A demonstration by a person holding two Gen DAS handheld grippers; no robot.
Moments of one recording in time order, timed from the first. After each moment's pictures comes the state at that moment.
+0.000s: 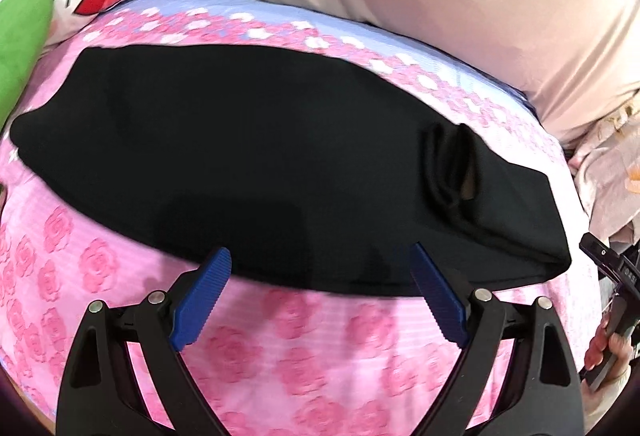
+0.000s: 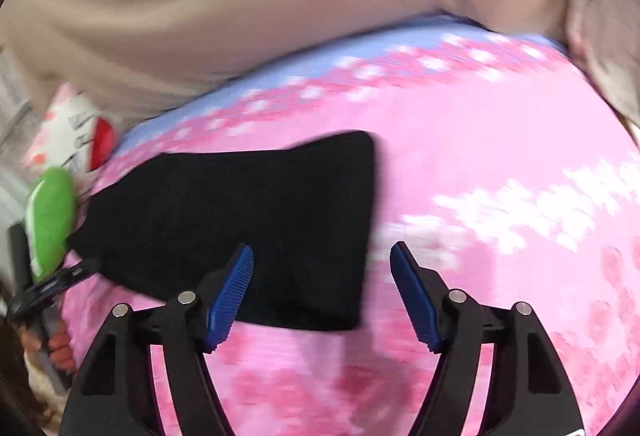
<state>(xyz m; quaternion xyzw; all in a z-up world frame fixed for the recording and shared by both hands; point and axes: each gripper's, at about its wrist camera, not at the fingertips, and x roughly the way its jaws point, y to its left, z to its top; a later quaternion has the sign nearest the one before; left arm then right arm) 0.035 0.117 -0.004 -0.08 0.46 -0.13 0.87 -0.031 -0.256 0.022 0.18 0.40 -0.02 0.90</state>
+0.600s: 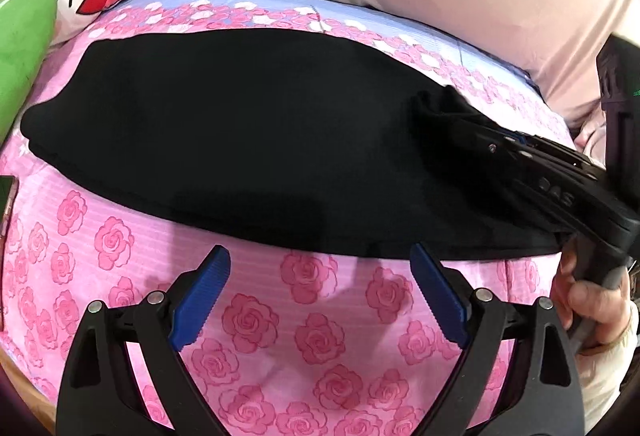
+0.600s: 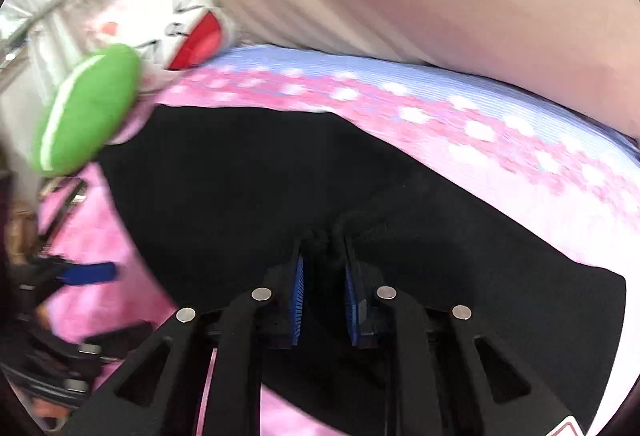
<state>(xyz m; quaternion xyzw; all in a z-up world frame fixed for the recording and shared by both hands) 0.020 0.129 -0.013 -0.06 0.48 -0.13 0.87 0.124 -0.063 0.014 0.02 0.43 0.16 0.89</state>
